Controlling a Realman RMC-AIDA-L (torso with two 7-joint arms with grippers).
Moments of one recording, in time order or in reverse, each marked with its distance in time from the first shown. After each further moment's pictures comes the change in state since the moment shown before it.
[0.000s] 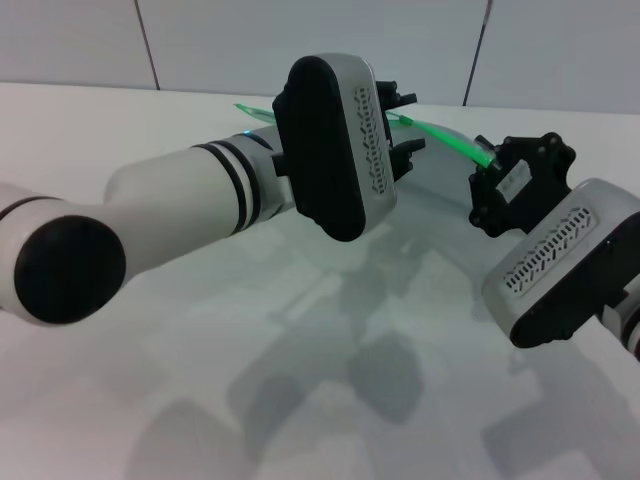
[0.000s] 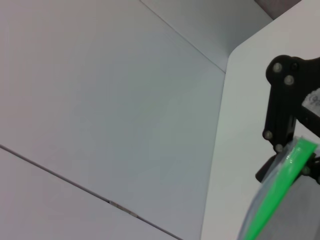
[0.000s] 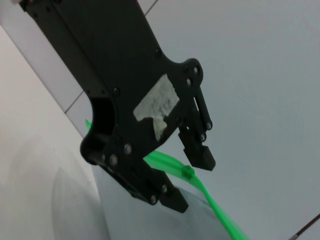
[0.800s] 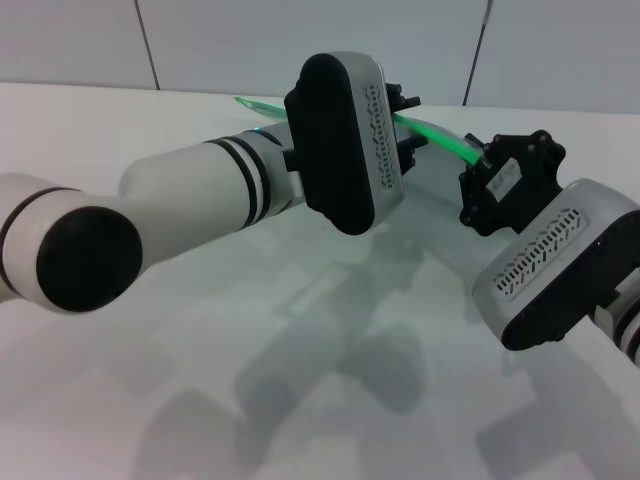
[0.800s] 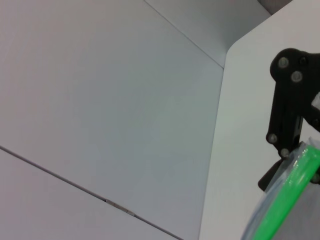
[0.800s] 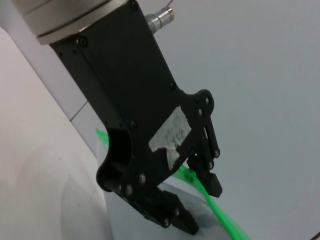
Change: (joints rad) left arm -0.051 -0.001 0.005 0.064 -0.010 0.020 -0.011; right arm 0.009 0.000 -0.015 -0.005 0.002 0.003 -0.005
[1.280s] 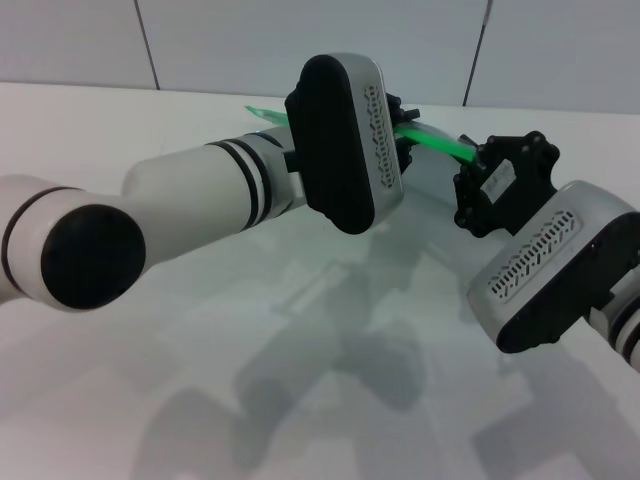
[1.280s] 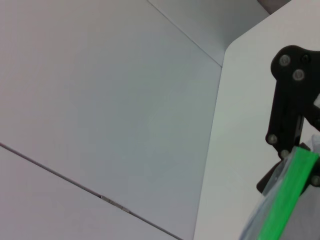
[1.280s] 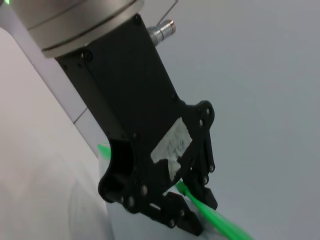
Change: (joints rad) left arm -0.013 0.000 0.002 0.026 -0.027 0.004 0.004; right arm 0.005 0.000 -0.009 0.000 0.000 0.000 0.000
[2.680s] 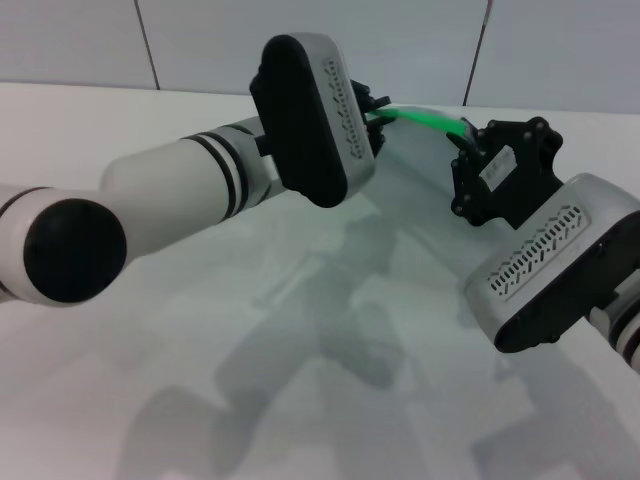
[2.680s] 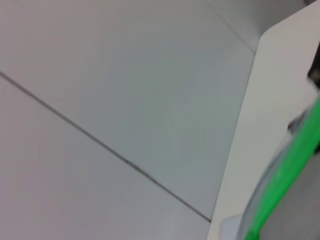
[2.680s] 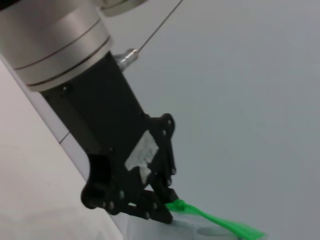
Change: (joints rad) left arm 0.014 0.001 -0.041 0.037 -0.059 0.047 -0.007; right arm -0.025 -0.006 -0.036 -0.064 -0.002 0.054 0.002
